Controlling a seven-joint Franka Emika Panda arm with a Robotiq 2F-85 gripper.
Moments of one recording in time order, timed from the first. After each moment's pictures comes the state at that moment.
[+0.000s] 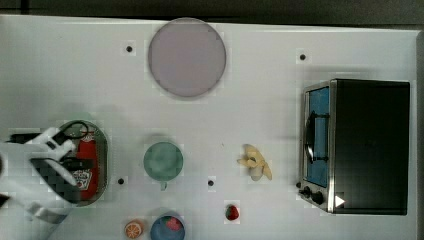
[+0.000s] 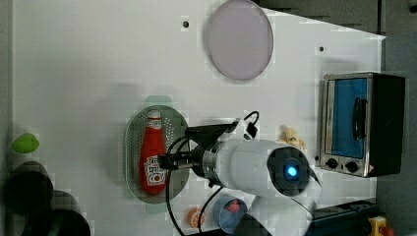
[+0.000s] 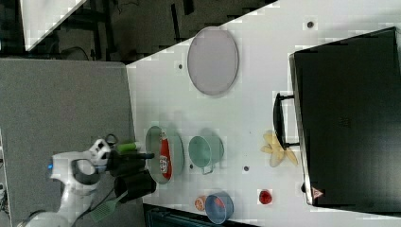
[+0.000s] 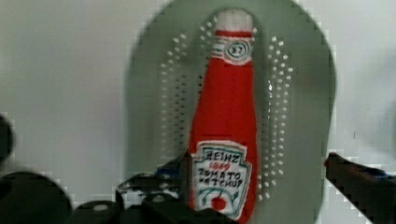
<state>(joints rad) 0.01 0.36 0.74 -2.13 -0.22 0.79 0.06</state>
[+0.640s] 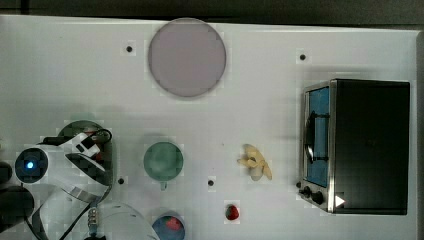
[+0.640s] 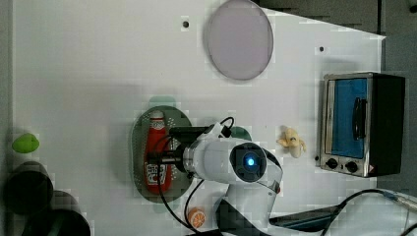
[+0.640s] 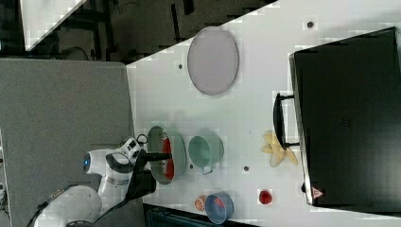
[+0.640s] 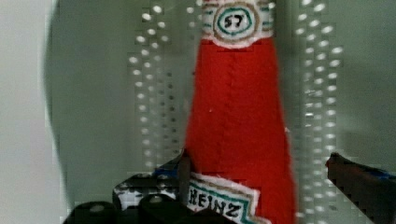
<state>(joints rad) 0.02 0.61 0.69 -2.16 -0.49 0.98 0.28</state>
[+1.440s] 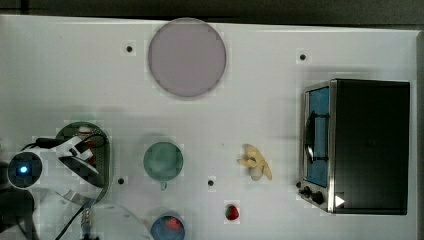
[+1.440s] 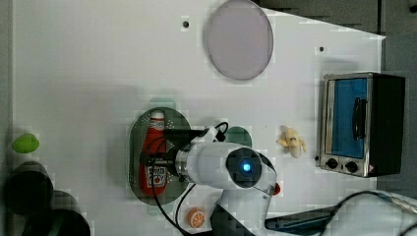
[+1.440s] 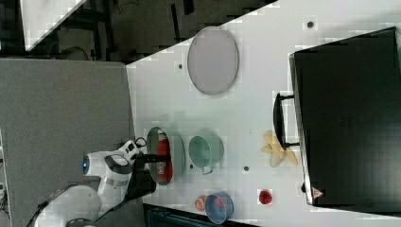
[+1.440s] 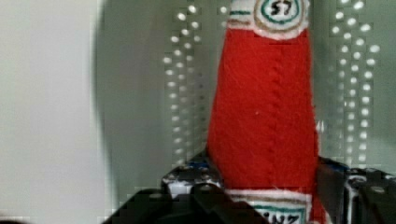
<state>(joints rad) 0.03 0.60 0.72 -2.15 -0.44 1.02 0.35</state>
